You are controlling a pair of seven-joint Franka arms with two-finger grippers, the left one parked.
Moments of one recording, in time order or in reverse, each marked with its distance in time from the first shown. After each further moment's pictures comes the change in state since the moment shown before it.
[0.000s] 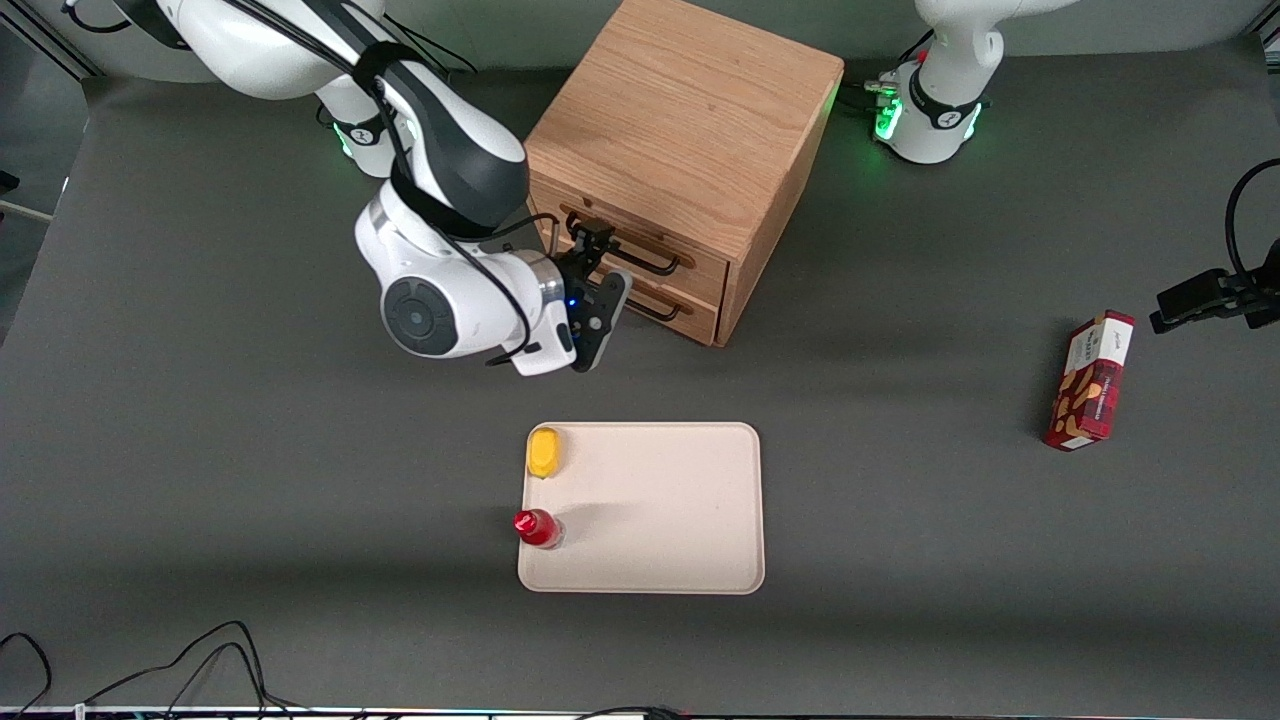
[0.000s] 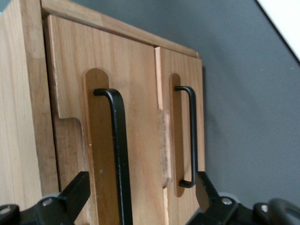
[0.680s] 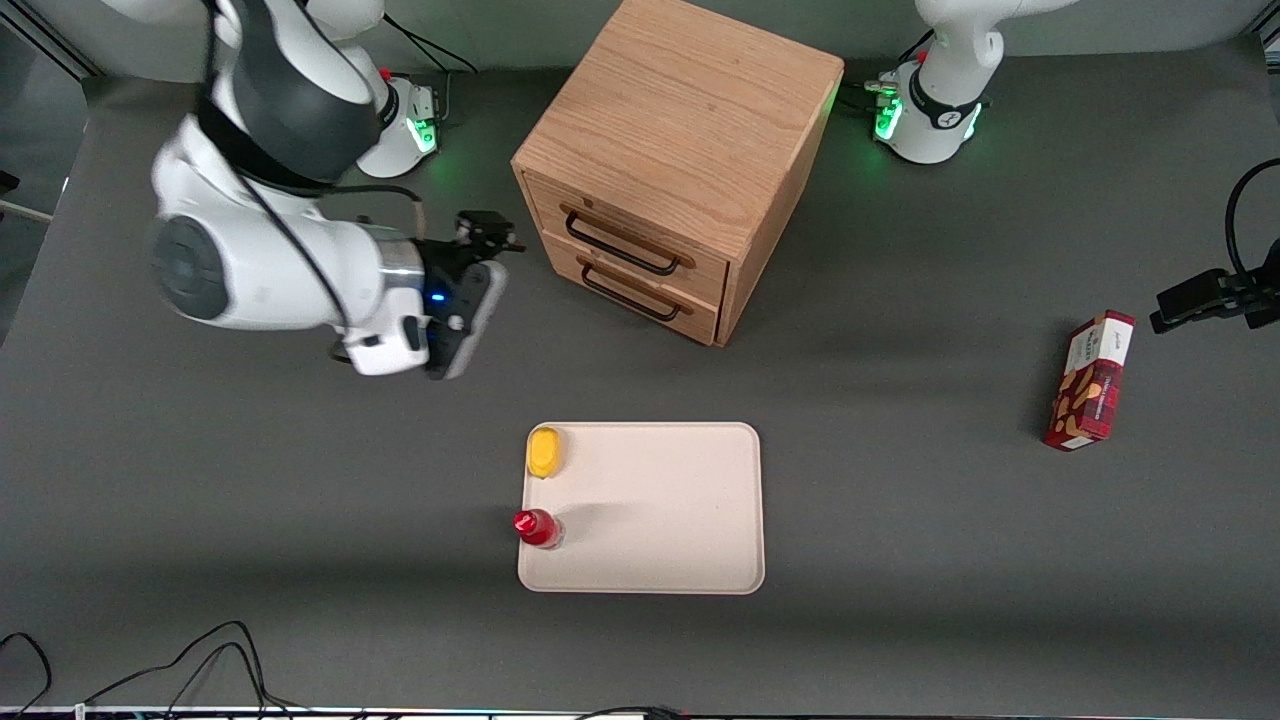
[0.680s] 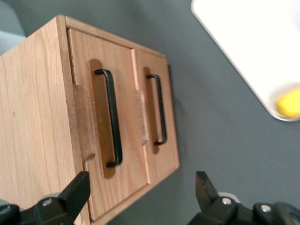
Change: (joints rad) arm -0.054 -0.112 -0.119 0.091 0.011 -0.165 -0.021
